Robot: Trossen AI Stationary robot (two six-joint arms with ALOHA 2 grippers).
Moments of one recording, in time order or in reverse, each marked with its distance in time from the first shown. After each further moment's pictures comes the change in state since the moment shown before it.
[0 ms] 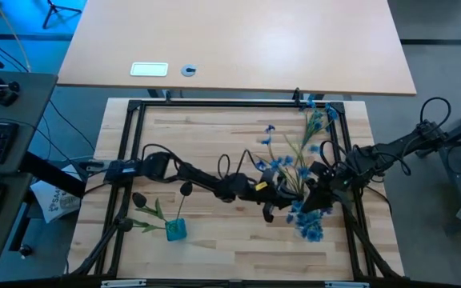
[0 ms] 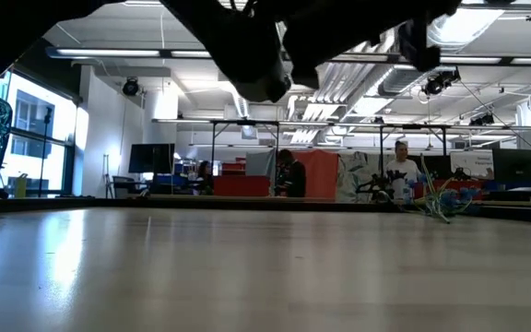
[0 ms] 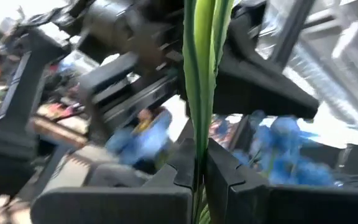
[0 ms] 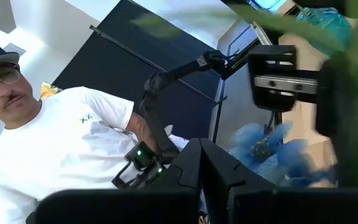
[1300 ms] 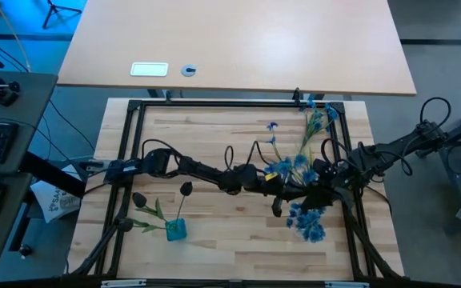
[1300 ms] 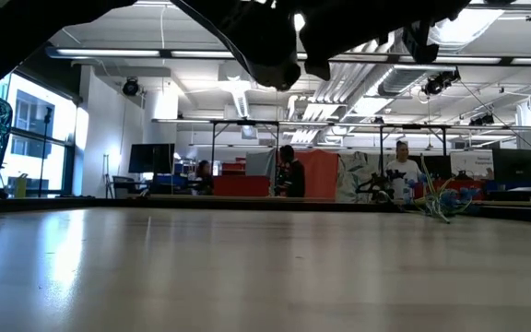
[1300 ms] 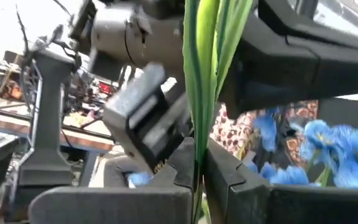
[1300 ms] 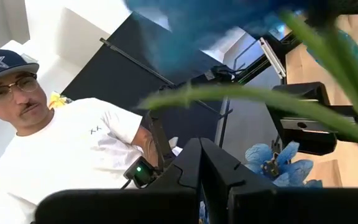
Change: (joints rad) left arm 0.051 -0.001 0.109 -0.192 0.065 0.202; right arm 0.000 -0.001 0.000 0.058 0.031 -0.003
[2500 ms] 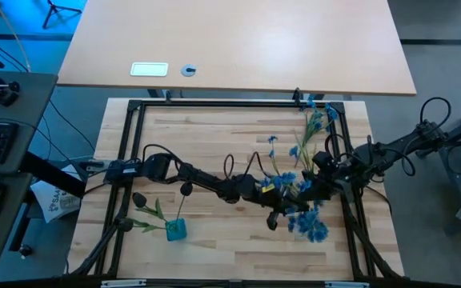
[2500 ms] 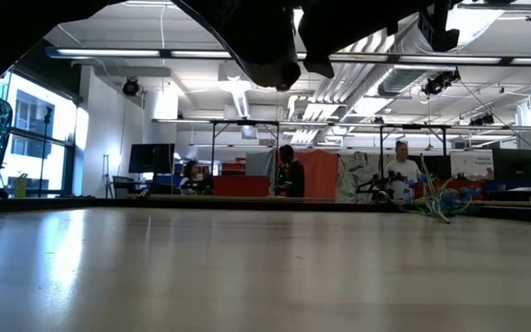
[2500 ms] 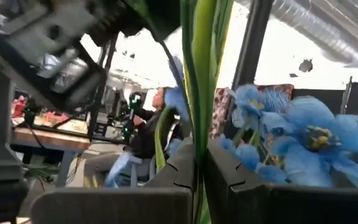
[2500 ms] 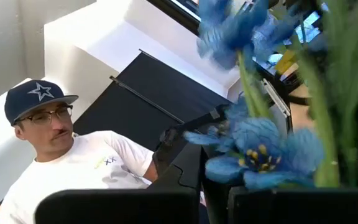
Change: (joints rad) left arm -0.062 0.016 -0.008 0.042 0.041 0.029; right arm -0.001 0.000 0.001 0.111 0.126 0.019
